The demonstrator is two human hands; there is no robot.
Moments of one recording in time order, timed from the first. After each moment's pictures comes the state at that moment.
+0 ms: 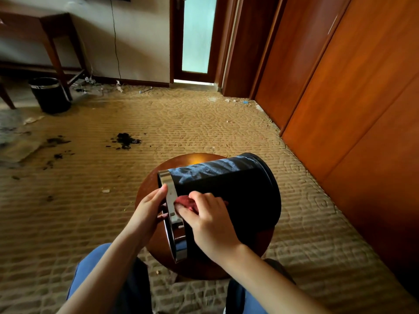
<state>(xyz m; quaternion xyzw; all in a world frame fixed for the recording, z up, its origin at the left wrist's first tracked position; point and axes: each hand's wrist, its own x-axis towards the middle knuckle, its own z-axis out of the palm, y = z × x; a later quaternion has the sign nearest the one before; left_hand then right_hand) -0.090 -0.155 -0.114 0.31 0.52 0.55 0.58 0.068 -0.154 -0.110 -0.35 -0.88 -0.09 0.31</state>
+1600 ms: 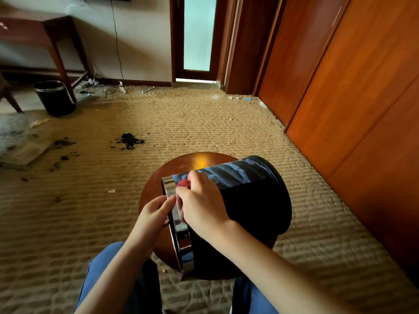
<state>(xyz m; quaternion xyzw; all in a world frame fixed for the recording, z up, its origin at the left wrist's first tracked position) -0.082 -0.170 -0.110 0.36 0.59 0.52 0.49 0.031 -0.131 -0.074 -0.44 -0.85 0.07 0.29</state>
